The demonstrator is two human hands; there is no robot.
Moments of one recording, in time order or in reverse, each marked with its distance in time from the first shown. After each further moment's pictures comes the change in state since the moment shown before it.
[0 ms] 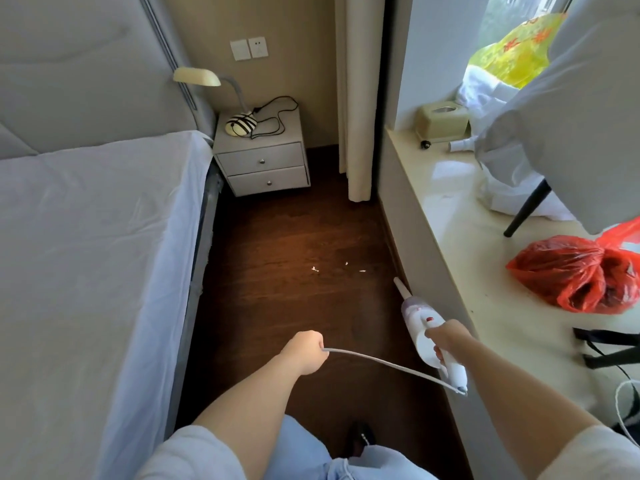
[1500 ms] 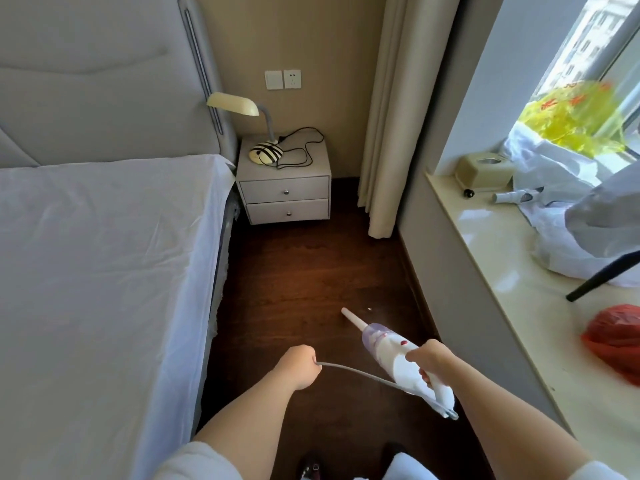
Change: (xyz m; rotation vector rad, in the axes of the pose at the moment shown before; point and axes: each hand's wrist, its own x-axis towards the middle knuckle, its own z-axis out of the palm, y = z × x) left_hand 0.090 -0.148 -0.138 -0.089 0.050 0.036; right_hand -0.020 -0.192 0.127 -0.114 -0.047 -0.069
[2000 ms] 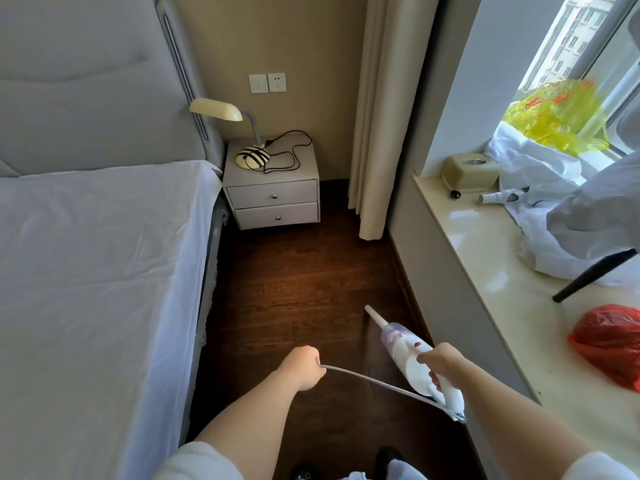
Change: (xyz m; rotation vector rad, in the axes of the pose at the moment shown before) left_hand 0.020 0.043 0.005 0.016 -0.013 0.038; right_hand 0.009 0.015 -0.048 0.054 0.071 0.087
